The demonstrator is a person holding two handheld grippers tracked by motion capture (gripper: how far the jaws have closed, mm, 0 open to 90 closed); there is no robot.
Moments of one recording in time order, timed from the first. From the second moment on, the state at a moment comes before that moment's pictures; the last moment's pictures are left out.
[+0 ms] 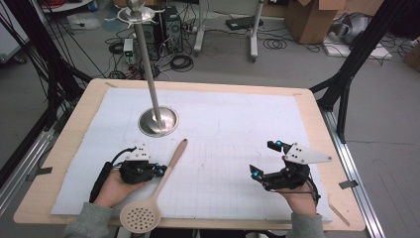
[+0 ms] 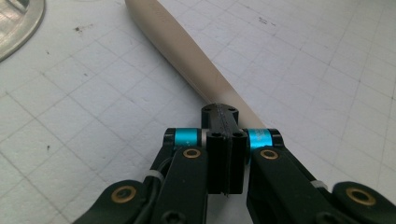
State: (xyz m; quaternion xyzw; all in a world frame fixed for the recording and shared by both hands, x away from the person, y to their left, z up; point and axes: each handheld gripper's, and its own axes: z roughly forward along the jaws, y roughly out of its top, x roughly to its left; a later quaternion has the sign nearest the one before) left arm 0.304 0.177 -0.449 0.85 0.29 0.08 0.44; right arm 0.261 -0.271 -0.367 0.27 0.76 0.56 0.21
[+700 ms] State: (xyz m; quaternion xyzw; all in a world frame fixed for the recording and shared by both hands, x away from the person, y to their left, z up) left arm 0.272 0.177 -0.419 0.84 0.26 0.09 0.46; right arm 0.263 -0.269 -0.365 0.27 0.76 0.56 0.20
